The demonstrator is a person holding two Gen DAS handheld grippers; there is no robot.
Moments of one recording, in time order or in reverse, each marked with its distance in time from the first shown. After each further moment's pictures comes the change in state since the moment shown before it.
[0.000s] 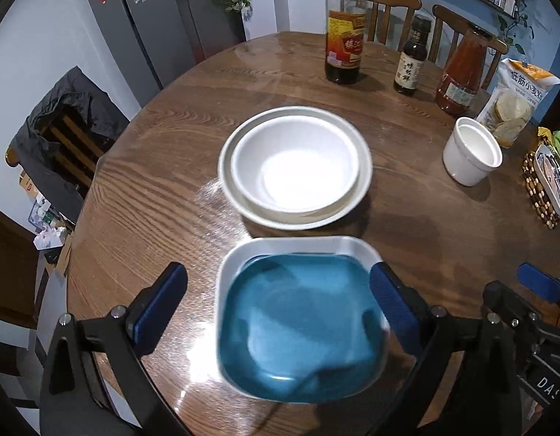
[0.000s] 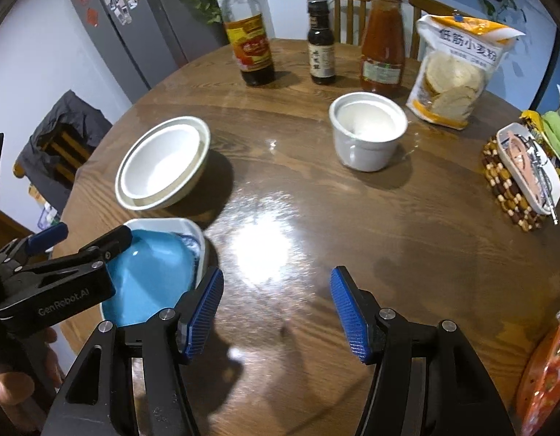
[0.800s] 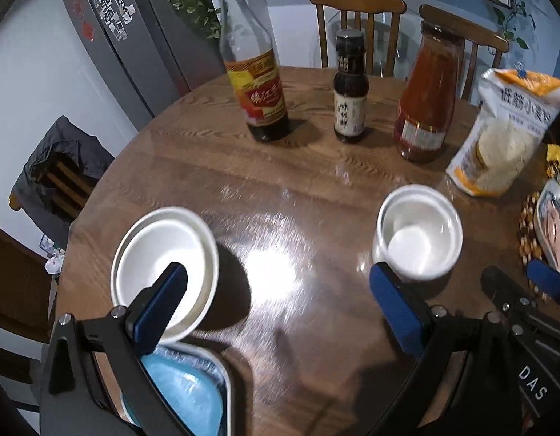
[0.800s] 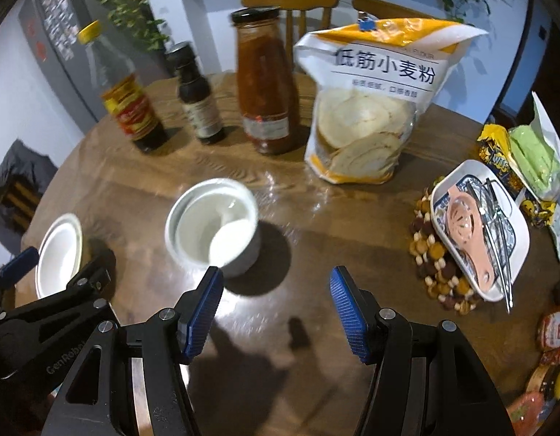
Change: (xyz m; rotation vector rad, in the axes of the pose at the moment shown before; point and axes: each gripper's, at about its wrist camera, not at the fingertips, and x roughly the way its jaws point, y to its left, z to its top) left arm 0.019 -0.143 0.090 0.030 -0.062 0.090; right arm 0.021 -0.124 0.102 0.097 -0.040 -0.123
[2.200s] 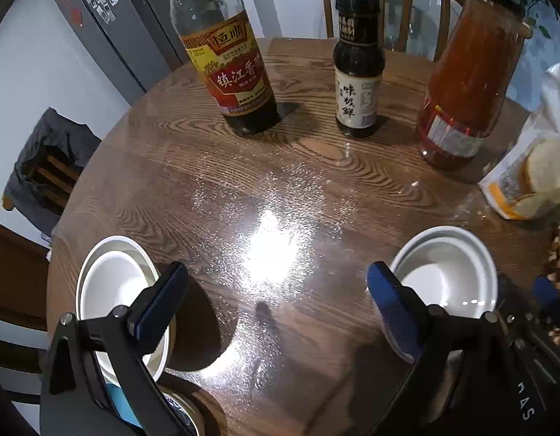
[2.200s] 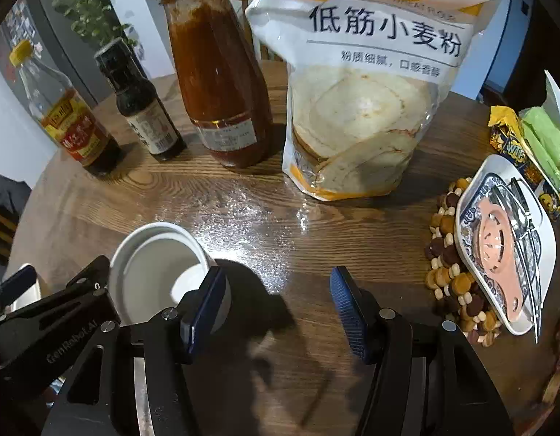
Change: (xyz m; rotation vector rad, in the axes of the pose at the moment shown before) left arm 0.065 -0.026 0.038 -0.015 0.129 0.021; right arm 0.060 -0.017 0.032 0.080 0.028 -0.024
